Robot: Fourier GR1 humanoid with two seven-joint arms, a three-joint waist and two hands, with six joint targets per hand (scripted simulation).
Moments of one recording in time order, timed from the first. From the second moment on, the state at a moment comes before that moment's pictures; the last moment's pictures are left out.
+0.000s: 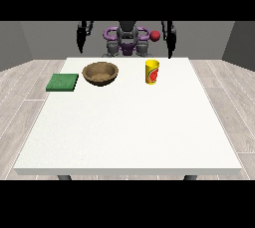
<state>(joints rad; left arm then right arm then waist) -0.04 0.11 -0.01 -1.54 -0.02 0.00 0.02 0.00 -0.06 -0.01 -1.57 -0.02 0.01 0.00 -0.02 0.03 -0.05</state>
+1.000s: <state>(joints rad) -0.07 0.01 -0.06 -1.88 0.05 0.15 0.41 0.01 -0.09 -0.04 -1.96 -0.12 -0.05 0.45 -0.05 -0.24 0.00</state>
